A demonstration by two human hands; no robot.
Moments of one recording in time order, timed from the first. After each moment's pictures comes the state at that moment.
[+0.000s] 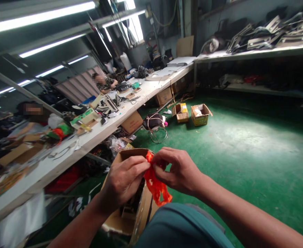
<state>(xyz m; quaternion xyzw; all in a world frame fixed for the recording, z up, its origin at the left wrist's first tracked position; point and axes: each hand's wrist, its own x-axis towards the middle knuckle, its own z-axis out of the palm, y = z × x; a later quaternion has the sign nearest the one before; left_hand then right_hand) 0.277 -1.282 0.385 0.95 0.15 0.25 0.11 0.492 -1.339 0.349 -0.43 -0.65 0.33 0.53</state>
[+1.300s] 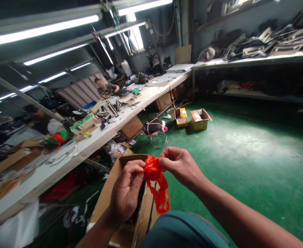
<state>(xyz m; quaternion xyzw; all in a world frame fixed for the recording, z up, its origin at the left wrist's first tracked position) 0.291 -1.292 0.356 0.81 0.28 0.39 0.34 0.501 -1.318 0.346 -0.44 -0.44 0.54 0.56</state>
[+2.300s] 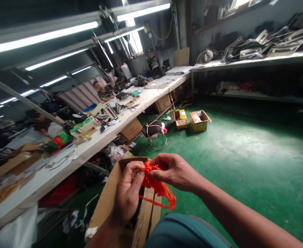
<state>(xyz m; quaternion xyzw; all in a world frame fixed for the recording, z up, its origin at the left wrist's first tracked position) 0.317 -1.296 0.352 0.70 0.36 0.40 0.46 0.520 -1.313 0.347 -0.40 -0.52 0.59 0.47</state>
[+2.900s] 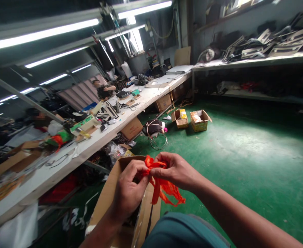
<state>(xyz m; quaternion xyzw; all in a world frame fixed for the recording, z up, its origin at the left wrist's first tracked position) 0.314 -1.284 0.360 0.83 0.34 0.36 0.26 0.511 -1.311 0.336 -0.38 -0.47 0.63 0.48</state>
